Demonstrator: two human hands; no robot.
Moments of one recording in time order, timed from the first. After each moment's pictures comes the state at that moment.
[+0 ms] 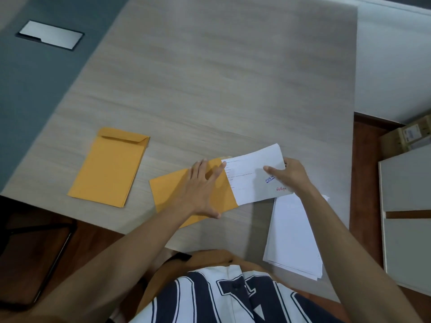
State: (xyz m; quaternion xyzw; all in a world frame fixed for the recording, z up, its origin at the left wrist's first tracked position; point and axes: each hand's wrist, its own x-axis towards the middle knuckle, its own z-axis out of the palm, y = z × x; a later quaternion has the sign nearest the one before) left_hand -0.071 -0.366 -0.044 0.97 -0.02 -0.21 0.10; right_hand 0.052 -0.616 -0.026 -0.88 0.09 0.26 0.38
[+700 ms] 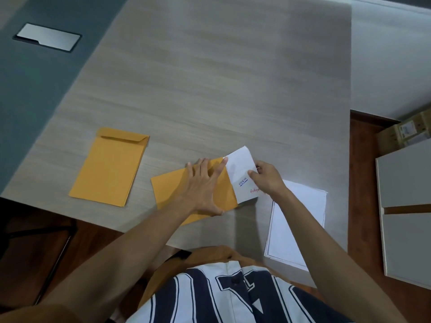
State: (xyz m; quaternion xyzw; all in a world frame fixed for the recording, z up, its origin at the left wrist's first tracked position) left_hand -0.071 -0.369 -0.043 0.98 -0.05 -0.17 0.06; right_hand 0.013 -0.566 -0.030 -0.87 0.04 0.29 0.40
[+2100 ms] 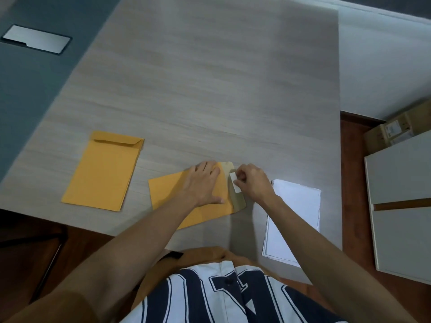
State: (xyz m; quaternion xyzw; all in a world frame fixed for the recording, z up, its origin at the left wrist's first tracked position) left_hand -0.052 -0.371 -0.054 0.99 -0.09 -0.14 0.04; right_hand 0.004 -0.558 -0.056 -0.94 -0.15 0.20 0.24
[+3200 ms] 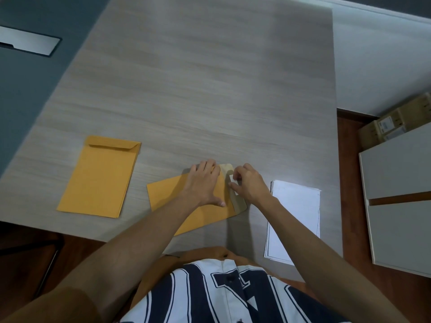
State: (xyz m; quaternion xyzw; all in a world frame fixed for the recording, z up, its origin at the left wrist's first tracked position) left_hand -0.041 -0.371 -0.052 0.99 -0.09 -0.12 0.03; right_hand 0.002 -0.545 -0.063 -0.94 -0.15 0.19 0.22
